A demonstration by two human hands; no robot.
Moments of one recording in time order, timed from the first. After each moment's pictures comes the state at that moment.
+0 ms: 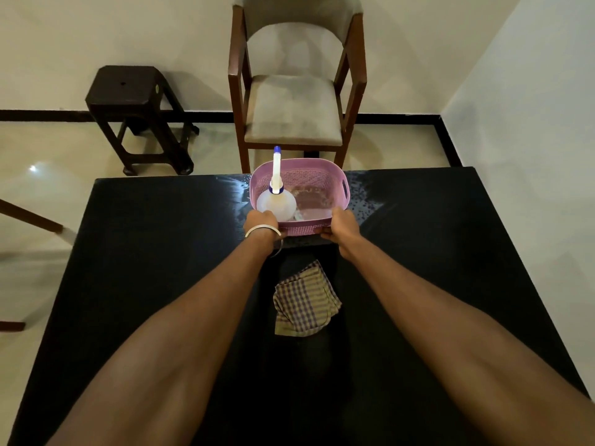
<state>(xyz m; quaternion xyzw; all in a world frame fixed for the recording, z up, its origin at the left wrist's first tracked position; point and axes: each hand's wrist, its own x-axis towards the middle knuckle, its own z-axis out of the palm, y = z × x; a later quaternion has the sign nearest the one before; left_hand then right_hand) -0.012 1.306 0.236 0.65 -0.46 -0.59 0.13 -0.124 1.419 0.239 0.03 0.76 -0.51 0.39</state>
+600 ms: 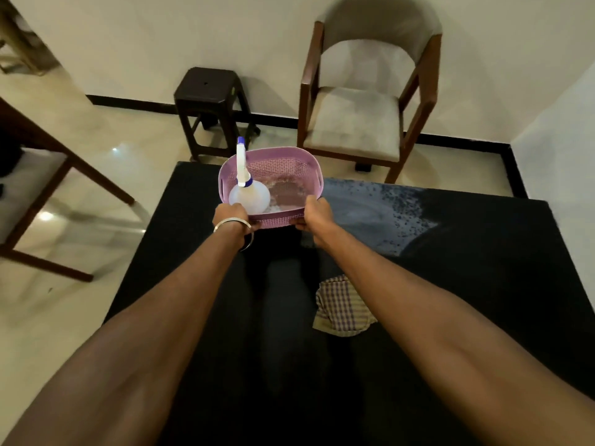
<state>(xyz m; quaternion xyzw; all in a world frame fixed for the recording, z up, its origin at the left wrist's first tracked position) 0.134 1.235 0.280 0.70 -0.34 -0.58 0.25 -0.004 1.312 0.268 -0.09 0.73 -0.50 0.46</state>
